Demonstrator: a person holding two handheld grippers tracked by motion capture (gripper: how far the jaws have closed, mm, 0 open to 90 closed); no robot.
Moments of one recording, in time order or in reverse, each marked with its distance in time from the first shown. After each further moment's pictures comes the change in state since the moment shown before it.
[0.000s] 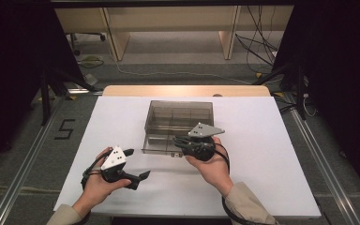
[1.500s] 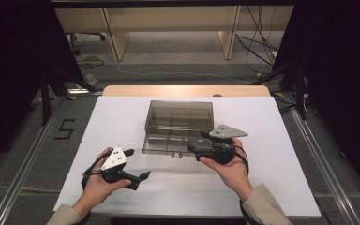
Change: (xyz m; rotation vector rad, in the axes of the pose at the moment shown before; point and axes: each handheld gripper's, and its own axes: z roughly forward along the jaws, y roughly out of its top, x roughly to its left) left arm -0.001 -0.001 0.000 0.004 -0.003 0.005; right arm -0.028 -0.017 -0.044 -0.049 -0.063 0.049
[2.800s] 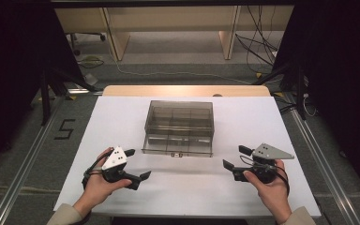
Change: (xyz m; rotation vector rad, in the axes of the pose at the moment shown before) left arm 0.000 0.000 0.003 -0.005 -0.011 -0.005; right arm -0.035 -0.057 -0.088 0.010 -0.077 0.045
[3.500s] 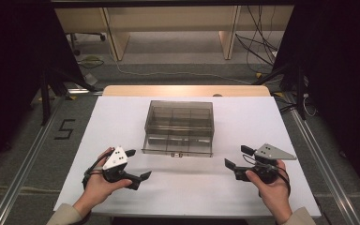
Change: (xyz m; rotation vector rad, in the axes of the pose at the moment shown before) left arm -0.001 0.000 0.000 0.021 0.001 0.006; right arm -0.004 -0.003 -0.002 -0.024 -0.019 0.033
